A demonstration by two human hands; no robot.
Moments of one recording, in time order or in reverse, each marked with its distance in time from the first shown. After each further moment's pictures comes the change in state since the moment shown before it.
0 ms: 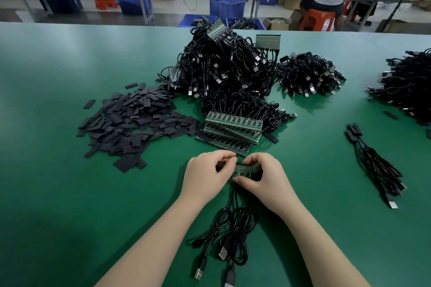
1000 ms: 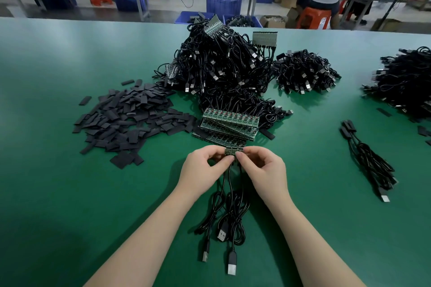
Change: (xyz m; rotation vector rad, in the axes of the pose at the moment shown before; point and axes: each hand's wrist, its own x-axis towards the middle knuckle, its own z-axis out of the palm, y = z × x) left_hand 0.003 -0.016 0.002 -0.239 -0.015 -0.082; right_hand 0.001 -0.006 0.013 0.513 0.283 0.085
